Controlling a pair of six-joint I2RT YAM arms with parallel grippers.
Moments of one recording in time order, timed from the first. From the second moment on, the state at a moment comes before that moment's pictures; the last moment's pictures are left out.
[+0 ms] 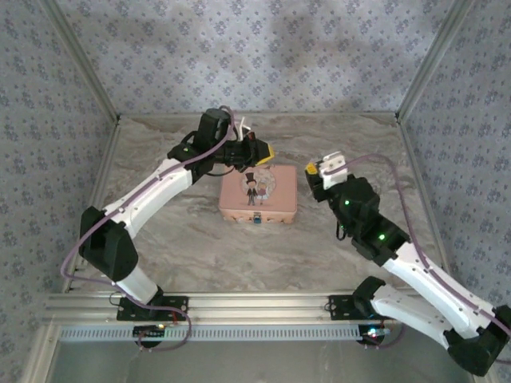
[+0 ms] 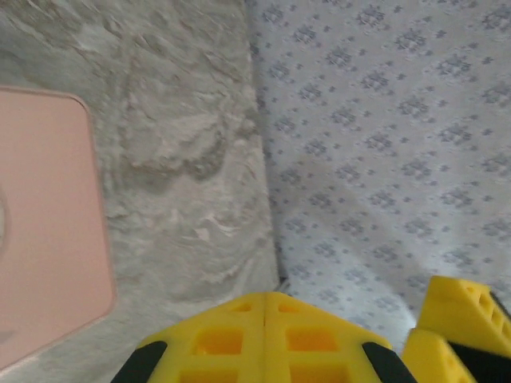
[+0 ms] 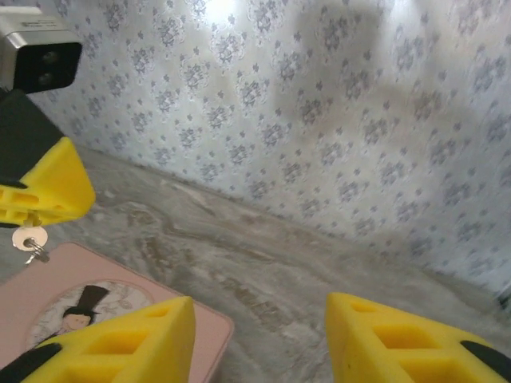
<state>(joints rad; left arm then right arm) -0.61 1.60 1.46 -0.36 0.58 -0.97 0.68 0.80 0.81 -0.14 0.39 -0.11</state>
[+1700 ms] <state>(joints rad) -0.70 1.41 1.25 0.02 0.42 -0.90 0.45 1.27 0.65 0.95 -0.65 1.14</state>
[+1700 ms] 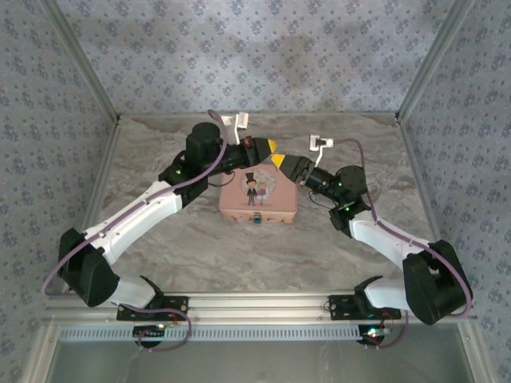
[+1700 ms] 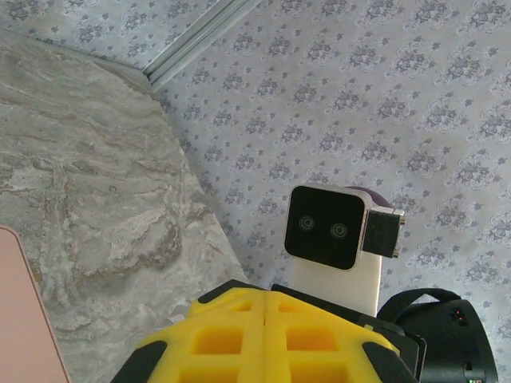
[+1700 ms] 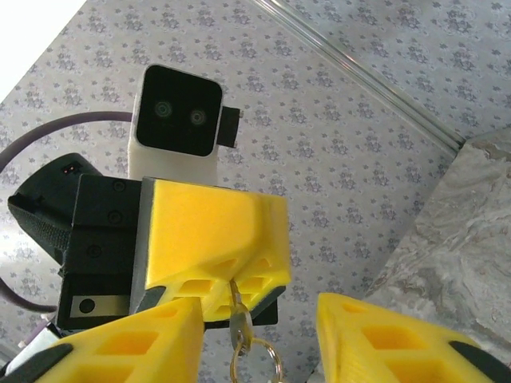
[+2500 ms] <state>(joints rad) -0.70 1.39 1.23 0.03 0.39 -0.90 0.47 1.32 0.66 1.03 -0.67 1.19</state>
